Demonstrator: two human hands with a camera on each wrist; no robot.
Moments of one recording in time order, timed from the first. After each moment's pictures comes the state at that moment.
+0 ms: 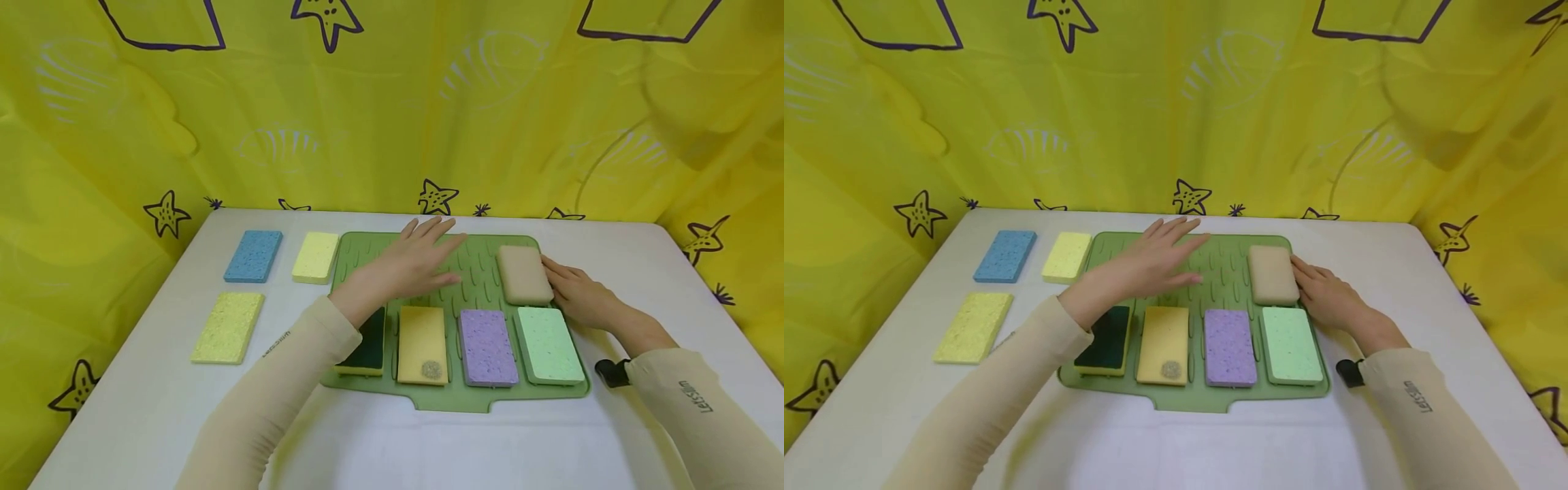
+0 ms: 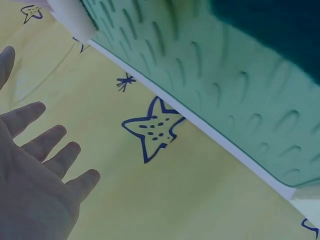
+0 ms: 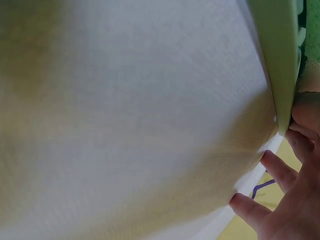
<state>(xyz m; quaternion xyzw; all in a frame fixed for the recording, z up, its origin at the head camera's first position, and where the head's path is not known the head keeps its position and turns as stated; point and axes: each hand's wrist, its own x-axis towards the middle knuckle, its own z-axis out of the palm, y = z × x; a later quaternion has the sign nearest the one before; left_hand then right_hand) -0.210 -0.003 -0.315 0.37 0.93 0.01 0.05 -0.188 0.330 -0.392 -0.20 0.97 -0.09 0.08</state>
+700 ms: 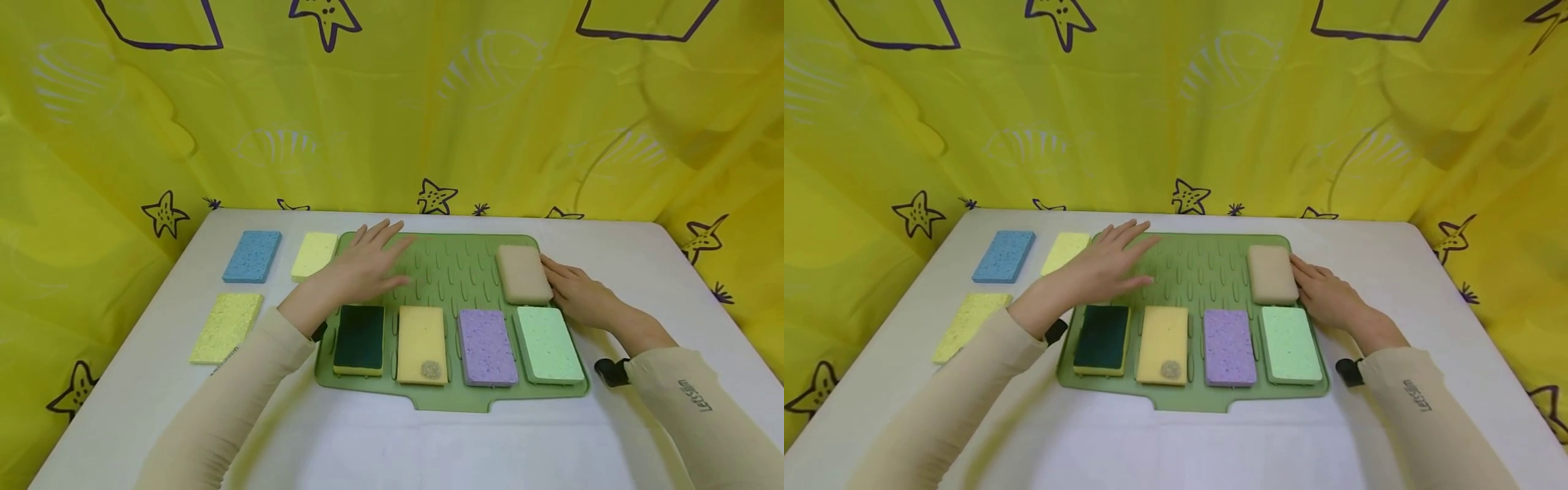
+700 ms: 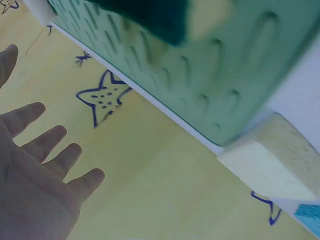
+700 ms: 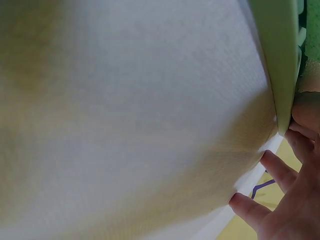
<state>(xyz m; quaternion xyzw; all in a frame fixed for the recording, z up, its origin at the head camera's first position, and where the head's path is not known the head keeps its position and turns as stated) -0.208 -0.066 -0.328 0.32 0.94 0.03 0.05 -0.187 0.330 -0.392 -0.20 0.97 -0.09 0.08</state>
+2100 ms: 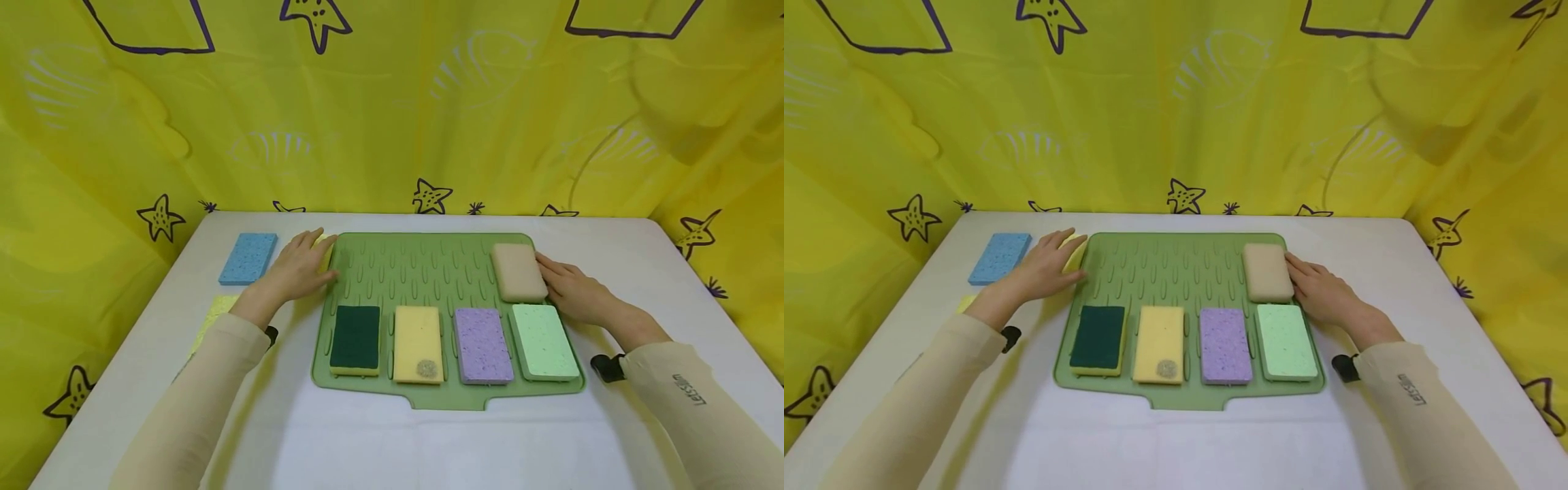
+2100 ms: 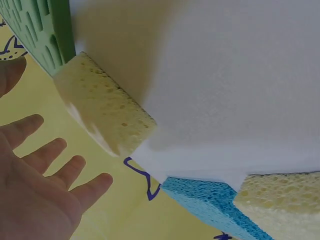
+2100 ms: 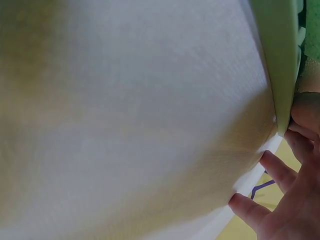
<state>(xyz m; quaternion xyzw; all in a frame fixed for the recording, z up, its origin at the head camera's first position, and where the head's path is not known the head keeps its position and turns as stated) -0.228 -0.152 -0.362 0.19 0.98 0.09 0.06 -0.186 0.331 -0.390 -0.19 0.97 -0.09 0.09</state>
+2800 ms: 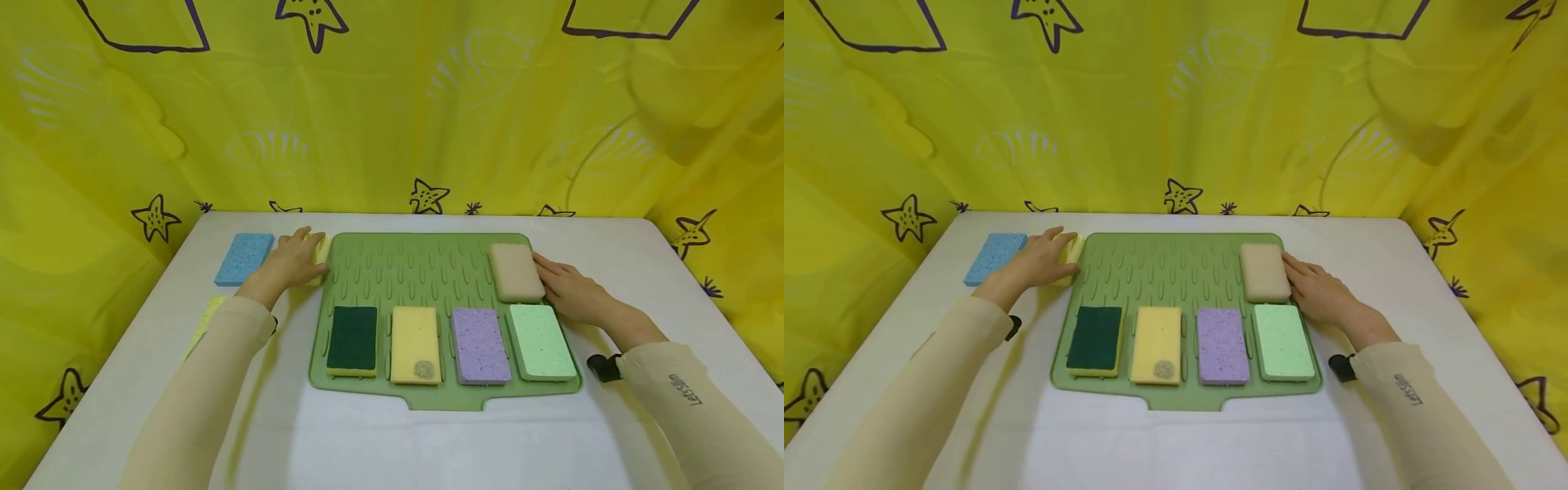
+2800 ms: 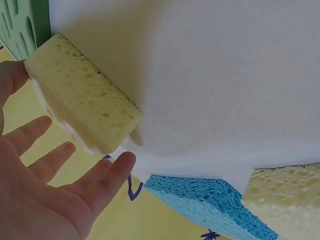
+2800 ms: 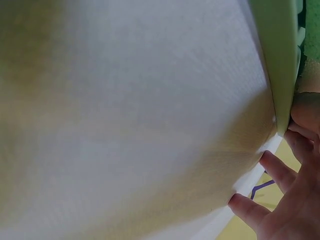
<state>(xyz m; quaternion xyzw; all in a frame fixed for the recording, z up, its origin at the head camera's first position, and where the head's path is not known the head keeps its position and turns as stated) -0.249 -0.157 -0.363 0.11 0.98 0.10 0.12 -0.187 0.331 -0.389 -0.18 0.97 -0.09 0.10</state>
